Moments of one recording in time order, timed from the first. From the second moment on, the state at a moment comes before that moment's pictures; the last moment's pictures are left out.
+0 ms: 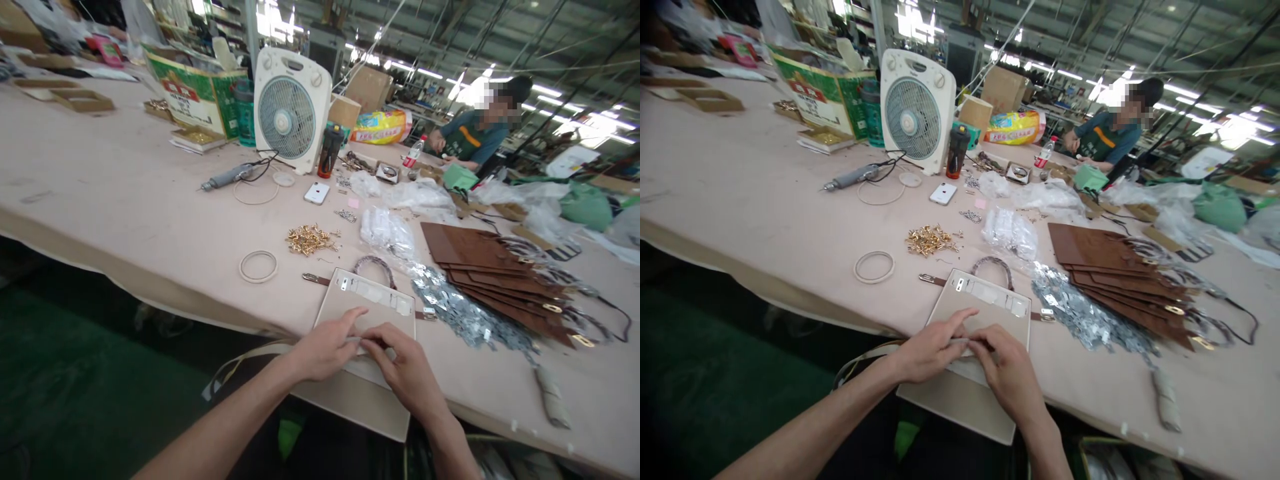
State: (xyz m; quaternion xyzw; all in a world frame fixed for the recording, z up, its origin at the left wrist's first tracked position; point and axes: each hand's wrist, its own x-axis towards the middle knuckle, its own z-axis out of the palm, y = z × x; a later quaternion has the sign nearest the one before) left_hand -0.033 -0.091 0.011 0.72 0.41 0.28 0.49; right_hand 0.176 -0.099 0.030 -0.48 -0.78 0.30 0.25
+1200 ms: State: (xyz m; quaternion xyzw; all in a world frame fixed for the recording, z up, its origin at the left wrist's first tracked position) left_hand -0.023 -0.100 -0.016 0.76 0.46 0.36 0.30; right_hand 0.127 0.014 0.009 -0.51 -0.73 0.30 0.34
